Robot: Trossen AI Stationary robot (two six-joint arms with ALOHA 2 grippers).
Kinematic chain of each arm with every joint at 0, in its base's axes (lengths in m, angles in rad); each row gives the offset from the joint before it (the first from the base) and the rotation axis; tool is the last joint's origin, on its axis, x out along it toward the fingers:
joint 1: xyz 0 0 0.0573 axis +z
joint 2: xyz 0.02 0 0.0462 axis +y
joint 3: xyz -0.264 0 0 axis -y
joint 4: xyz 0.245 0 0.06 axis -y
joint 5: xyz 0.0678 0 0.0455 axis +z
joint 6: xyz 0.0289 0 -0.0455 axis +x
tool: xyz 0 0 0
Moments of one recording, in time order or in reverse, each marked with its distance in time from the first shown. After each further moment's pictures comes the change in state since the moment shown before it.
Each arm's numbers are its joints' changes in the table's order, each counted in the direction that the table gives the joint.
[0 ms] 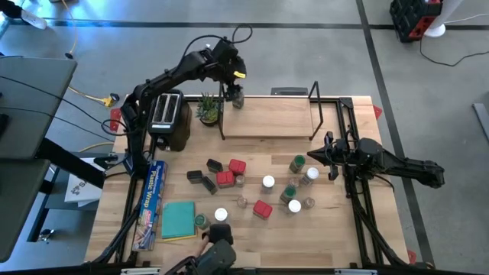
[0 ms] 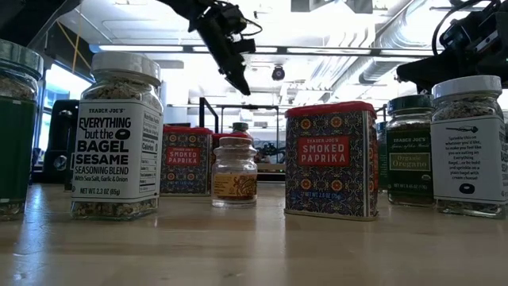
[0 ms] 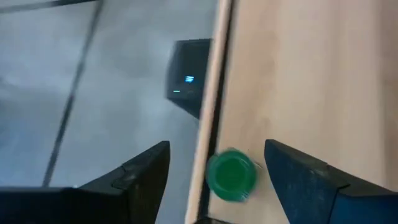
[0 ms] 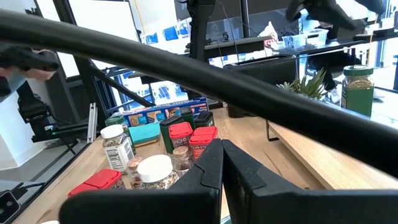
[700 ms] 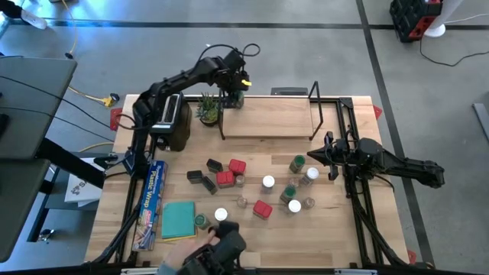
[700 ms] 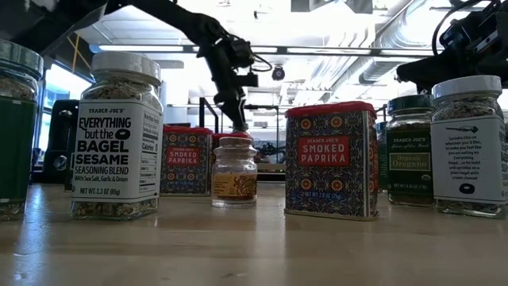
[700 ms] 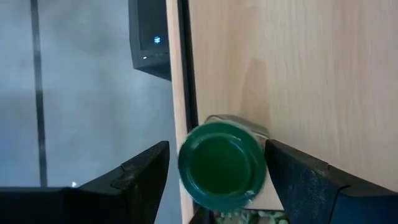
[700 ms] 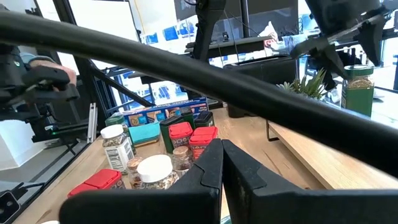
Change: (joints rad) left arm 0.011 0.151 -0.006 -0.045 0.023 0.202; right arm 0.000 0.000 0.000 0.000 0.000 0.000
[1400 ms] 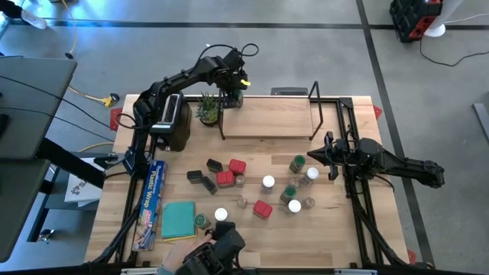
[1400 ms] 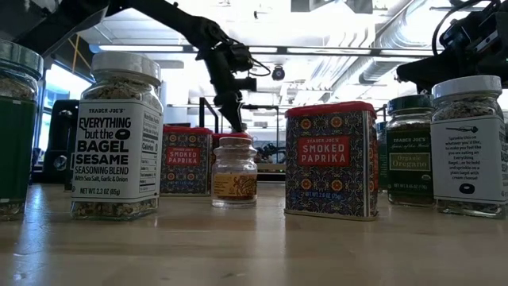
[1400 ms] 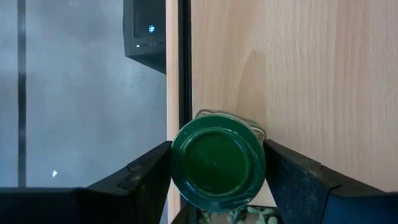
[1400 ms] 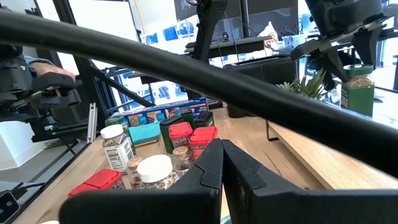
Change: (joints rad) left arm 0.012 0.012 0.002 -0.035 -0.013 -0.077; right arm 0.000 0.000 0.000 0.000 0.000 0.000
